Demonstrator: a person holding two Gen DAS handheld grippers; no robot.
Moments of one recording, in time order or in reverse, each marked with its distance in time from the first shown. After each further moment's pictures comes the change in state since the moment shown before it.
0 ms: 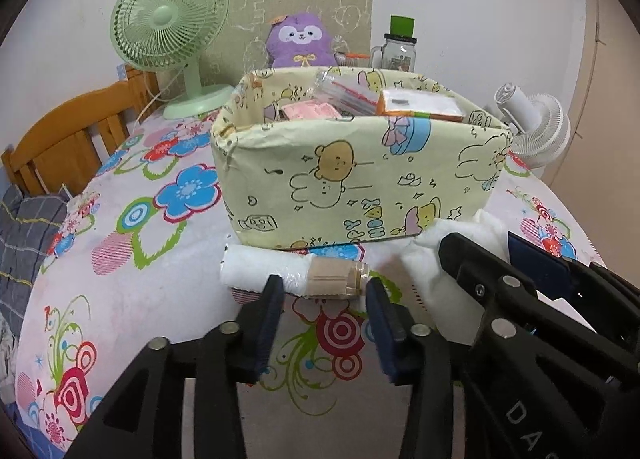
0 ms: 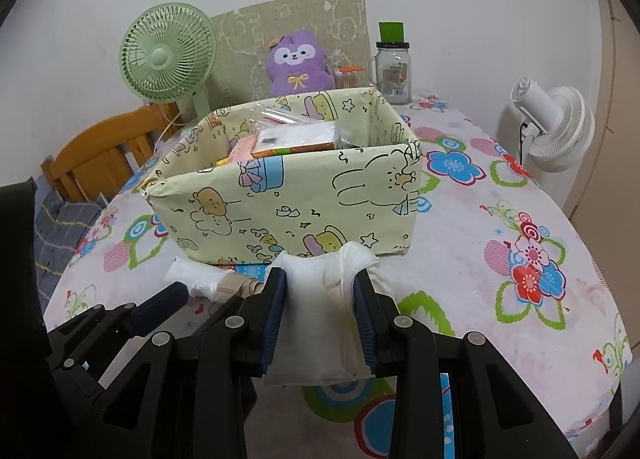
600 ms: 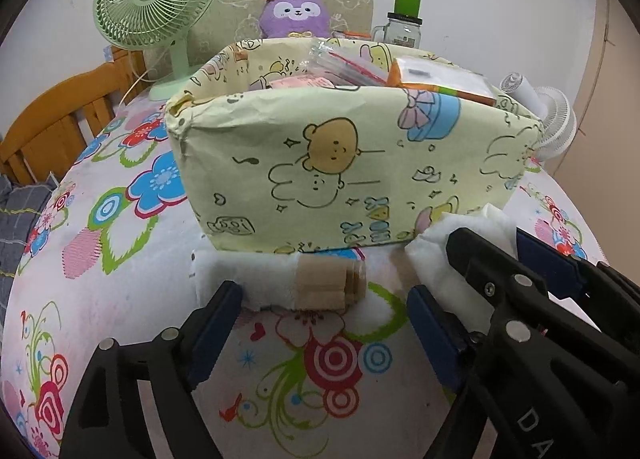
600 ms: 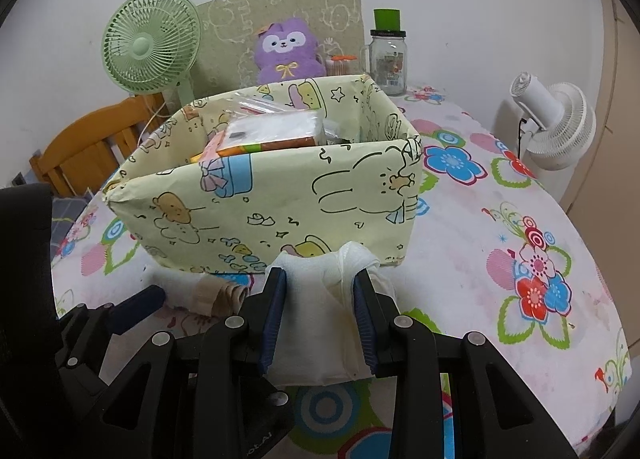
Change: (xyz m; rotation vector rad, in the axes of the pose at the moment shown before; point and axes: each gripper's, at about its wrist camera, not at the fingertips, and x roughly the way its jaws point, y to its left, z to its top) left arm 0.034 -0.002 0.010 -0.013 0.058 -0.017; right arm 0.028 -0.008 0.010 -0.003 0.036 -0.031
